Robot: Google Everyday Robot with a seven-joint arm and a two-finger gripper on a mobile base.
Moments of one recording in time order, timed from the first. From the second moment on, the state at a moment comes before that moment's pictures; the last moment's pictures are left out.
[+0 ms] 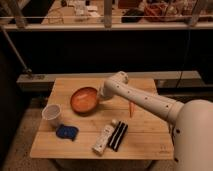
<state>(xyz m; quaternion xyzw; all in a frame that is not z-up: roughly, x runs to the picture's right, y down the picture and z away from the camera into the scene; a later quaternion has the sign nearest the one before) 0.000 0.059 0.912 -0.04 -0.25 -0.58 0.78</state>
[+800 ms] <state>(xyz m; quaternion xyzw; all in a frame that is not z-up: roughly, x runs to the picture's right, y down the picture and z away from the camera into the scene) 0.099 0.111 0.883 -0.08 -0.20 -0.51 0.83</state>
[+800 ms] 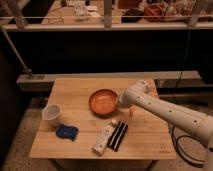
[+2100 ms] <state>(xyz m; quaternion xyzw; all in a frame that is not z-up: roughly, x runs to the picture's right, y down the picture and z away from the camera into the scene) 0.000 0.041 0.931 -0.05 -0.23 -0.58 0.78</state>
